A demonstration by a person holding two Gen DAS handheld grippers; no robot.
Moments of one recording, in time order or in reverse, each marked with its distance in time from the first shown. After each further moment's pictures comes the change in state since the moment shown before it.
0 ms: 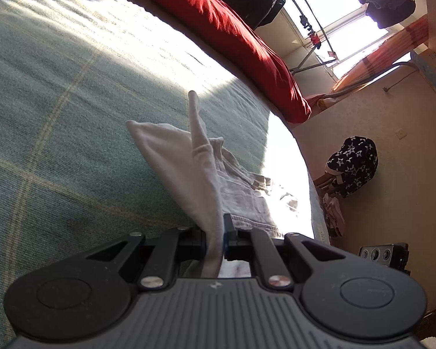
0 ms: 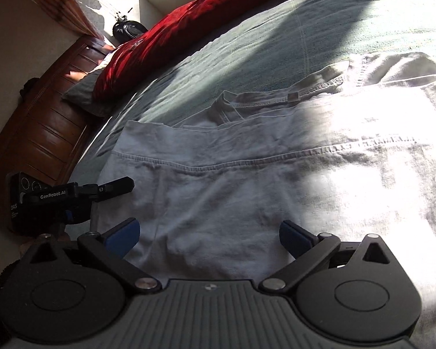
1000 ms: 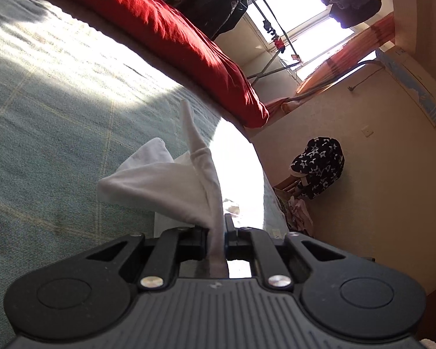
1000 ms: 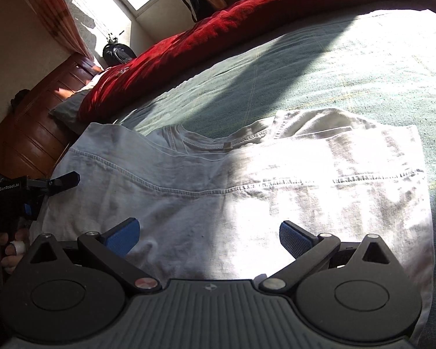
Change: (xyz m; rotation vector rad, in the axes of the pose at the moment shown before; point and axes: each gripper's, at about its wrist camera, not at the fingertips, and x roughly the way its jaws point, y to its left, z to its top) left arm 0.005 -0.092 -0.001 0.064 -0.038 -0.121; right arm -0.097 -0.038 -0.009 -0.056 -0.130 -0.096
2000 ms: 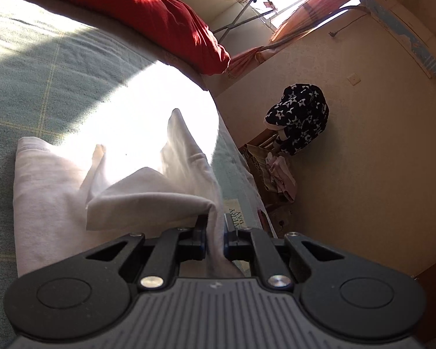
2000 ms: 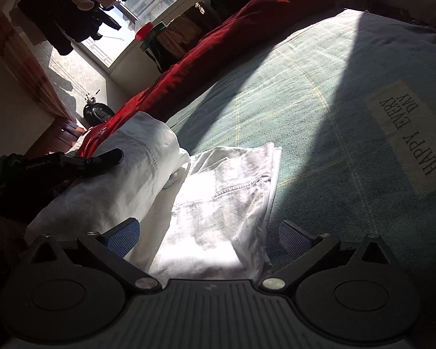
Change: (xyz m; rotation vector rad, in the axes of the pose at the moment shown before) left arm 0.183 -0.135 -0.036 0.079 0.196 -0.041; right arm -0.126 -0.108 -0.029 0.181 -0.177 -0.019
